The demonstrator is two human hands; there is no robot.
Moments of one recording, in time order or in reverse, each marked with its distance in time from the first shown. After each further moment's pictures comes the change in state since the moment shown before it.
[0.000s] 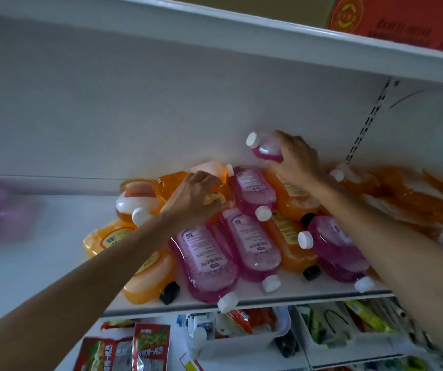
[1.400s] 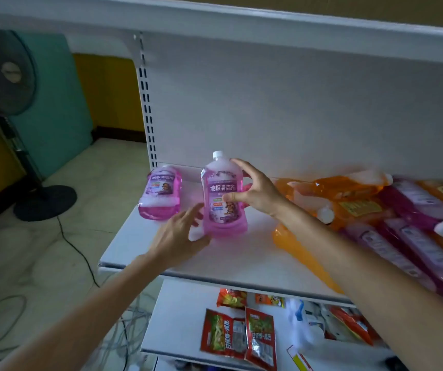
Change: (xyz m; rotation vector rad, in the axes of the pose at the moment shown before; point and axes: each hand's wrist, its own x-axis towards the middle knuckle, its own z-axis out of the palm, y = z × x) left_hand -0.243 -0.224 -0.141 -0.093 0.146 -0.236; right_hand 0.005 -0.372 0.114 1.089 -0.452 0.045
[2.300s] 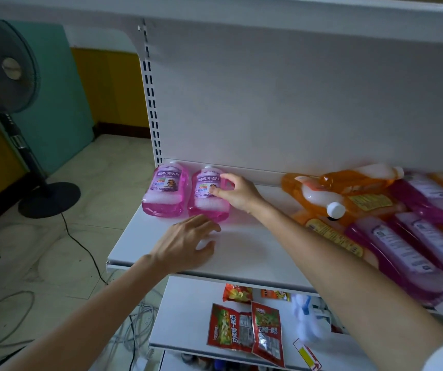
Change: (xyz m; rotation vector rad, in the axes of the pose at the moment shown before) left_hand -0.009 -0.006 -0.007 0.157 -0.129 0.276; right_hand 0.022 0.007 0.053 -0.200 0.028 0.155
